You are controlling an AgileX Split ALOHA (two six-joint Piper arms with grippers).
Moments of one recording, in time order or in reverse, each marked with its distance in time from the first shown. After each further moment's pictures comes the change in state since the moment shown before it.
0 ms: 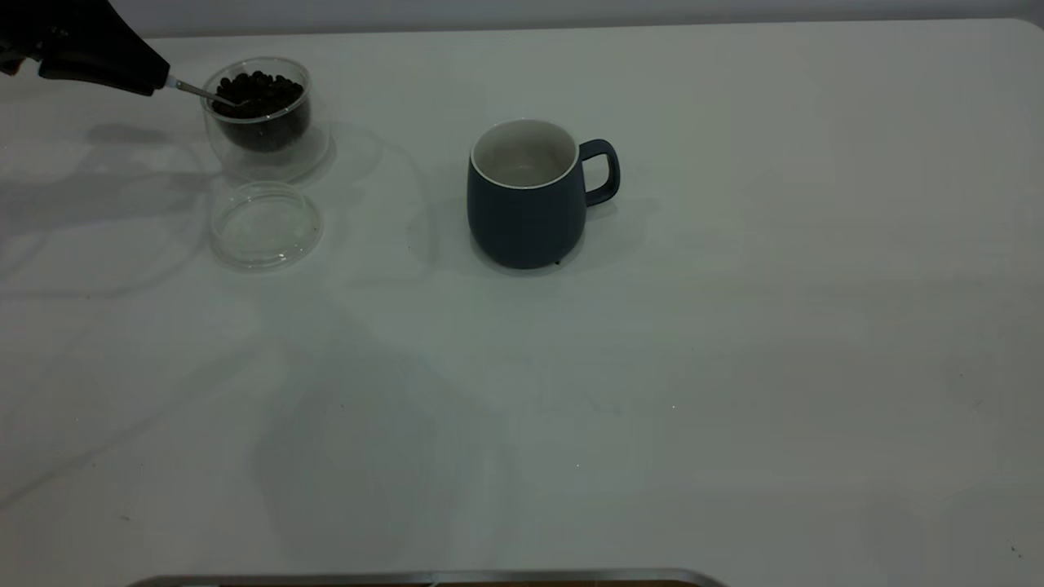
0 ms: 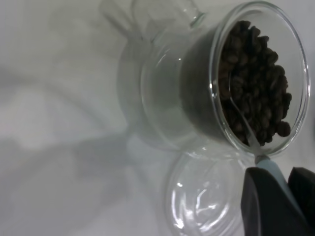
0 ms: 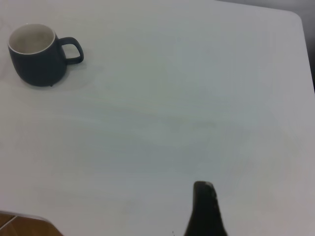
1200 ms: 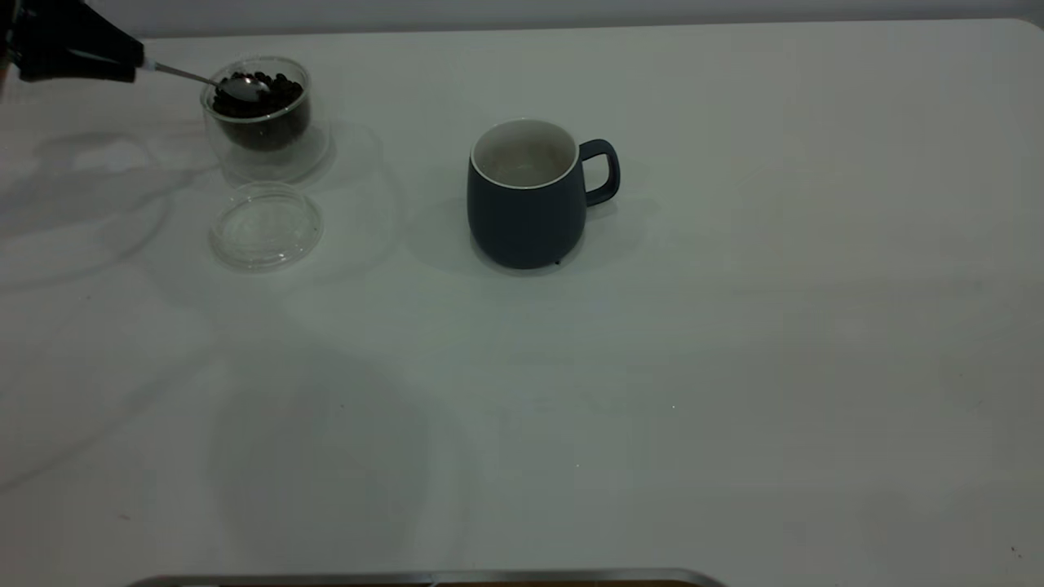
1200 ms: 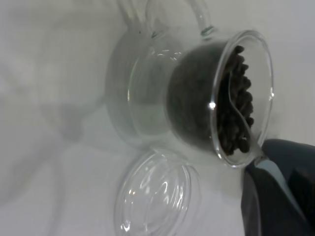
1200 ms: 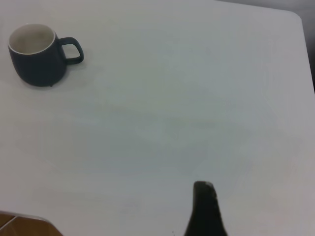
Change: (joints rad) left arm 0.083 0.052 0.000 -0.193 0.095 -0.131; right arm 0.000 0.000 0.000 0.000 0.000 0.000
